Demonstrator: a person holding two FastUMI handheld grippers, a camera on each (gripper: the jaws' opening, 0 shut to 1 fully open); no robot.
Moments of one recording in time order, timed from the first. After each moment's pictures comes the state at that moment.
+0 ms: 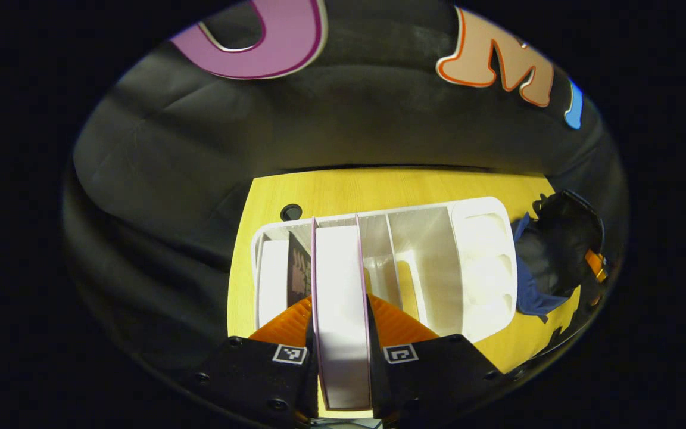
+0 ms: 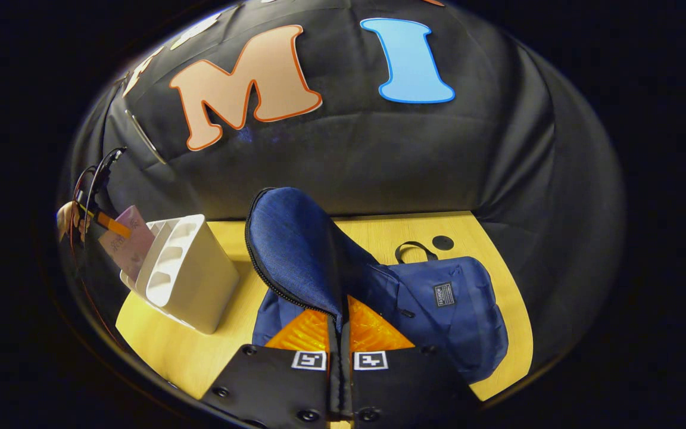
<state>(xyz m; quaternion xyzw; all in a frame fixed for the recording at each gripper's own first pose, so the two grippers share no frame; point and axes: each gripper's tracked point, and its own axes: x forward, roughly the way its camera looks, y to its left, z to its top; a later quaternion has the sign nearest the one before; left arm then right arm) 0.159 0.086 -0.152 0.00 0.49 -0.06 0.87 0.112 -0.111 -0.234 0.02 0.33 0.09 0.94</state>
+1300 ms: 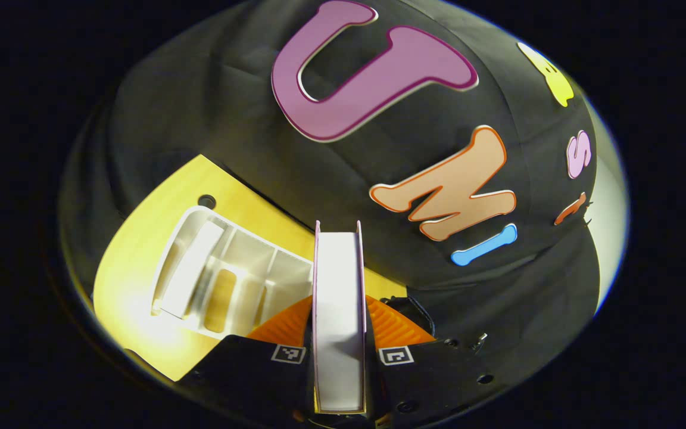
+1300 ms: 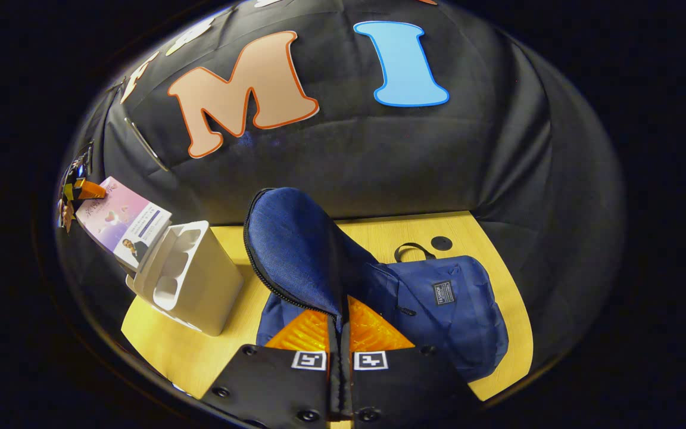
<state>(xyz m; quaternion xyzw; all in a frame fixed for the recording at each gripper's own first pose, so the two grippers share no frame) 0.149 0.007 -0.022 -0.40 0.35 -0.18 0.83 0.110 -0.111 -0.228 0.03 0.33 0.09 0.94</state>
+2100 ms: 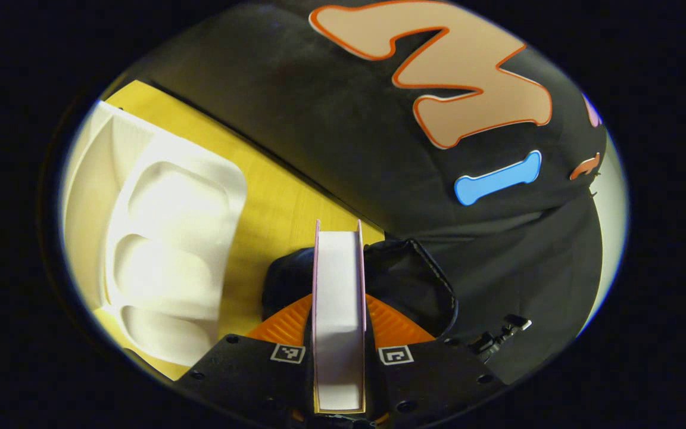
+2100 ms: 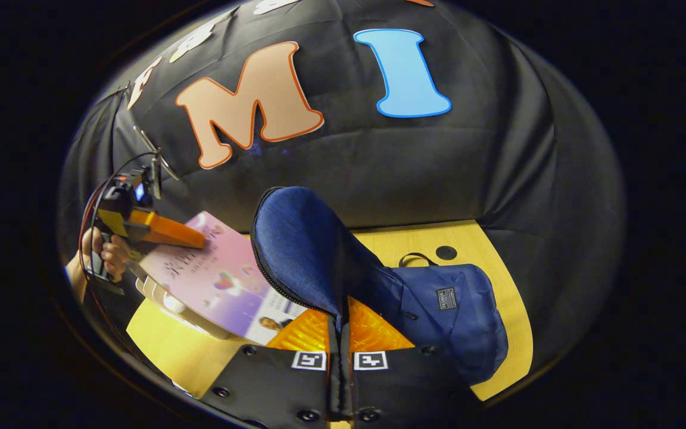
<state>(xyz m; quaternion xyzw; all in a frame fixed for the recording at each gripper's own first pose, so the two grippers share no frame) 0.162 -0.270 -0.140 -0.41 0.45 -0.26 0.75 0.111 -0.114 -0.214 0.04 0.30 0.11 0.95</state>
